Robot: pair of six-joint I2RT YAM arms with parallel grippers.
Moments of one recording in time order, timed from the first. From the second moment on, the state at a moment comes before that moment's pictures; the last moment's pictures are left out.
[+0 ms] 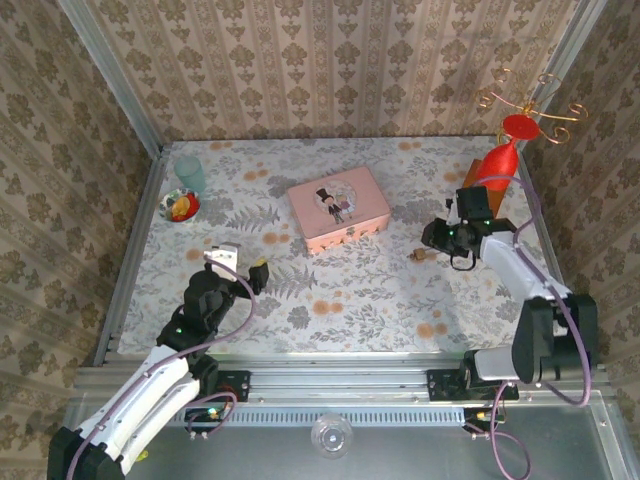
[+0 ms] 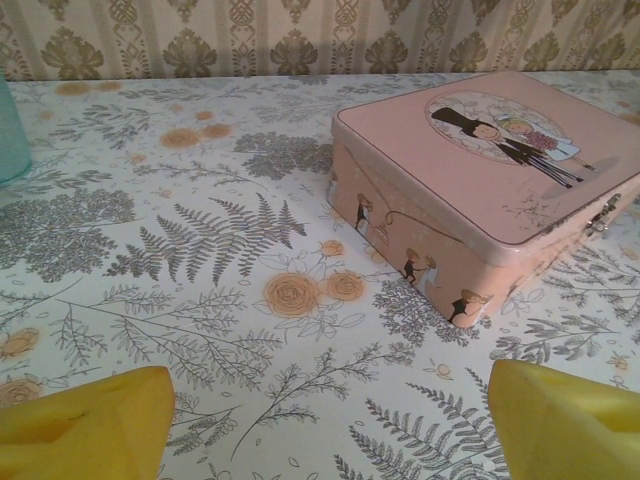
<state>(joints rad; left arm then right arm) -0.52 0.53 0.22 0.02 -0.14 -0.15 0.03 1.32 0.91 -0.58 -0.22 0.42</state>
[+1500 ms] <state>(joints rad) -0.33 1.26 0.16 0.97 -0.50 0.26 0.22 0.56 0.34 -0.05 0.00 -0.02</state>
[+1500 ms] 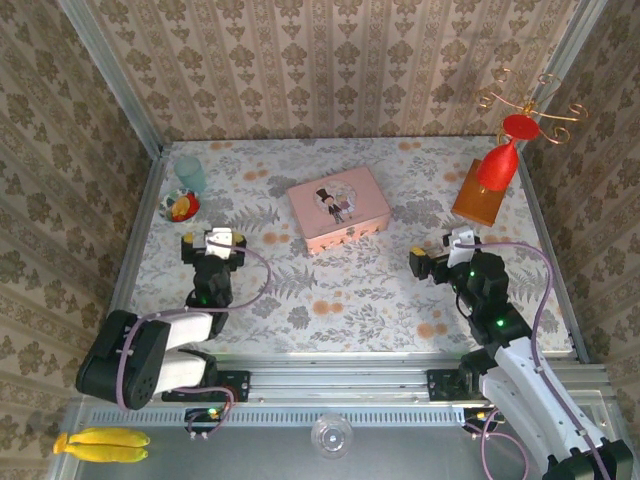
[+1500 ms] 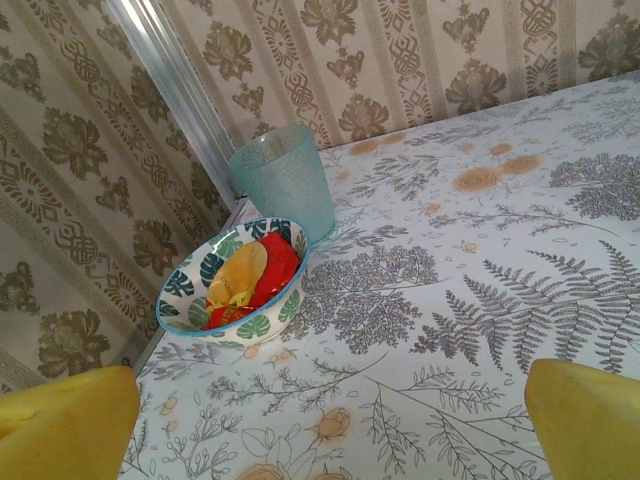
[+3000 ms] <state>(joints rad) -0.08 1.58 0.36 0.91 -0.23 0.11 0.16 1.09 0.26 0.48 0.24 -0.06</state>
